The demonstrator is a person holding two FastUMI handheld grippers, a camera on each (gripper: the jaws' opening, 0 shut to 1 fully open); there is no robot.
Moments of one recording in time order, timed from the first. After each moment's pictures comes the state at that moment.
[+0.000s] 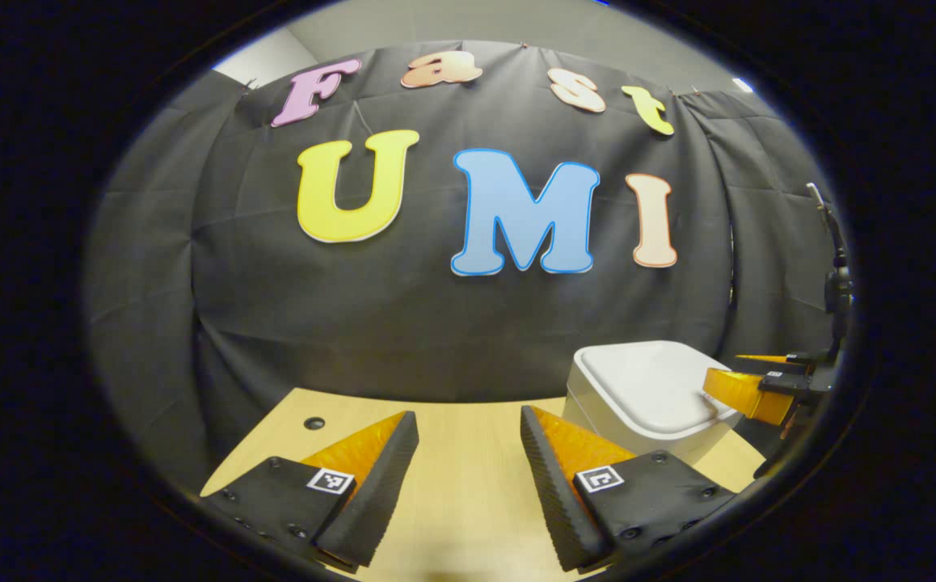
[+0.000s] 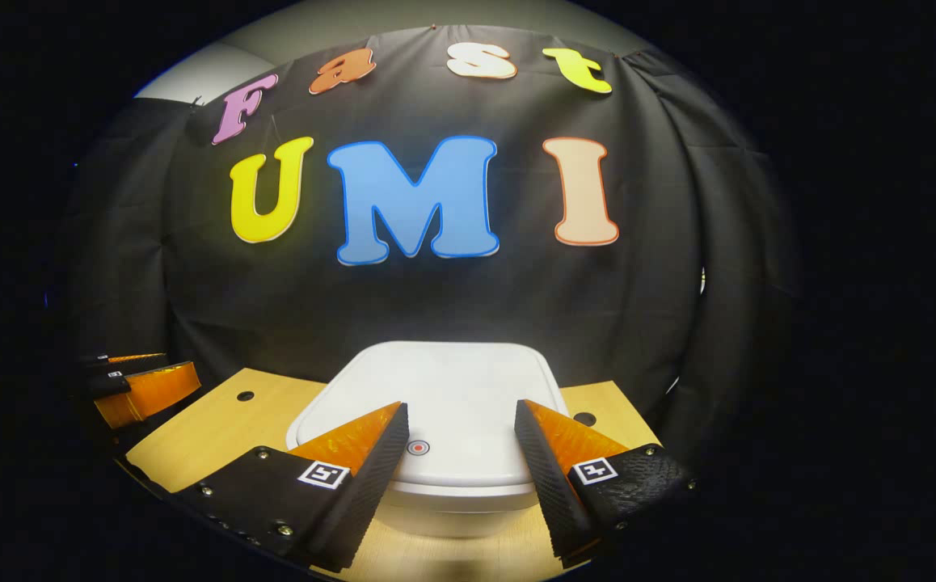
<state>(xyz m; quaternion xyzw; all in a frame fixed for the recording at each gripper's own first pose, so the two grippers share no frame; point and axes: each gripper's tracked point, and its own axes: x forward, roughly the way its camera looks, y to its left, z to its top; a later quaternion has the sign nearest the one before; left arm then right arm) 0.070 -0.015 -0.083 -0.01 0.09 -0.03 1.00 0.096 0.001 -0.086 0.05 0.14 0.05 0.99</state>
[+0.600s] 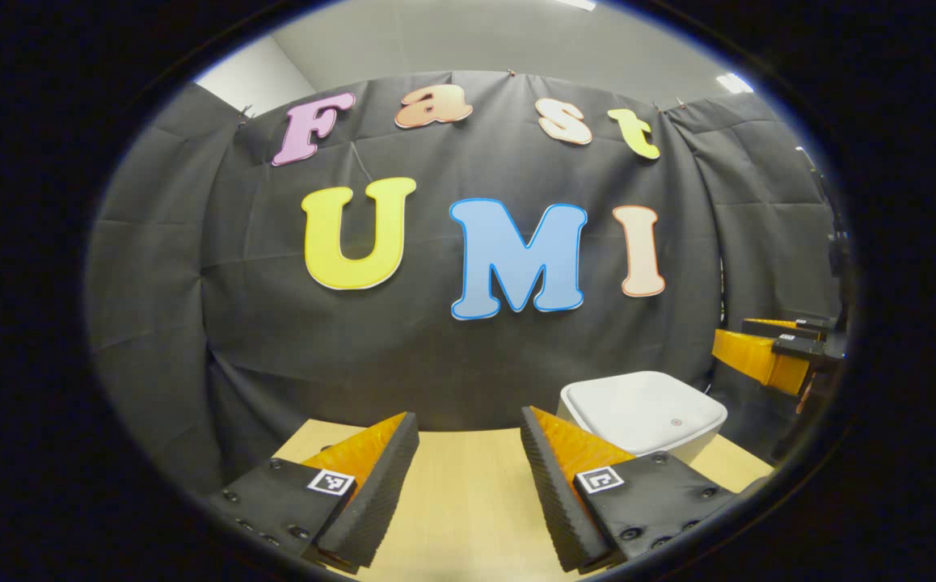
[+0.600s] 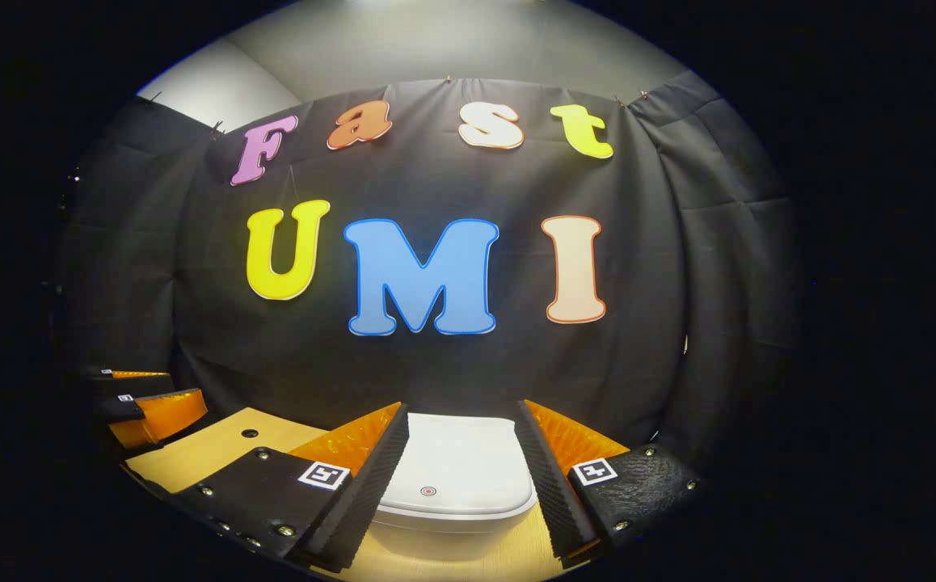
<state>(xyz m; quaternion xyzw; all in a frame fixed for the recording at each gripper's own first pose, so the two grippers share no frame) 0.027 -0.018 -0.026 0.01 0.04 -0.04 1.00 0.067 -0.011 0.004 0.04 0.04 0.04 1.00</state>
